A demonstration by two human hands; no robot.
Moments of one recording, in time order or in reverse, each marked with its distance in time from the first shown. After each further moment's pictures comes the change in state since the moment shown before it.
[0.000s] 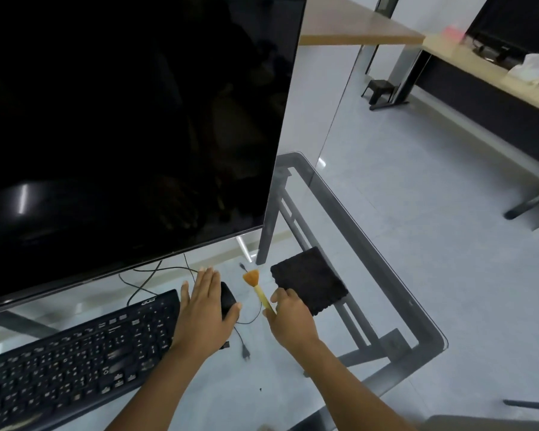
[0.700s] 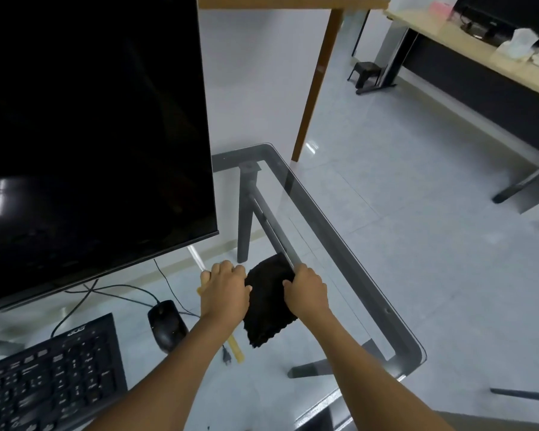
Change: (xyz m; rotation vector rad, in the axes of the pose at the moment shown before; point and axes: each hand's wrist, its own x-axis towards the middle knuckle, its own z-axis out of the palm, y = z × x) left_hand 0.096 0.120 0.047 0.134 -0.029 0.016; right_hand 0.077 0.095 -0.058 -0.042 0.005 0.250
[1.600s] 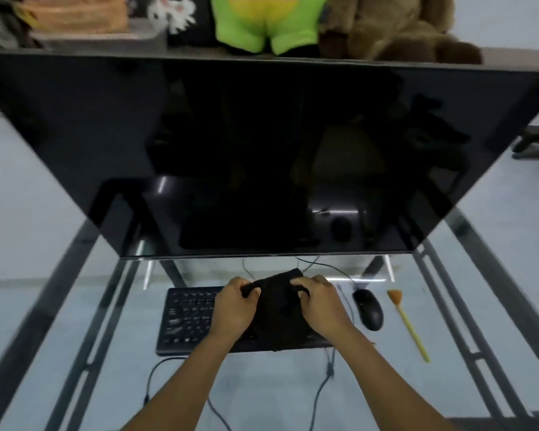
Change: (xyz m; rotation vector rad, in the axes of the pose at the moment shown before) left_hand -0.217 -0.317 -0.114 -0.766 0.241 -0.621; right_hand -0.210 -0.290 0.080 0.152 -0.161 -0.668
